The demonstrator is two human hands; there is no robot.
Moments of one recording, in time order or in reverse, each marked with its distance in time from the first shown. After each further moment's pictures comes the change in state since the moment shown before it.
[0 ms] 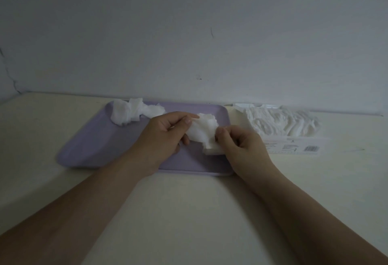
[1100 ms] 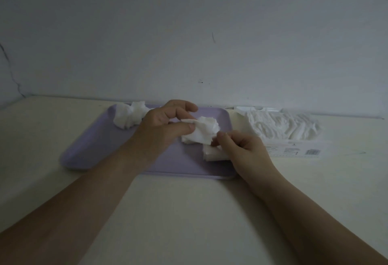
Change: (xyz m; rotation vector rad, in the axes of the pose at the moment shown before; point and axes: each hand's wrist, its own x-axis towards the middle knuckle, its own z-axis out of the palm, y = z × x) left_hand 0.002 0.025 -0.012 -0.003 -0.092 0.158; right_hand -0.003 -0.009 0.000 0.166 -0.012 0.100
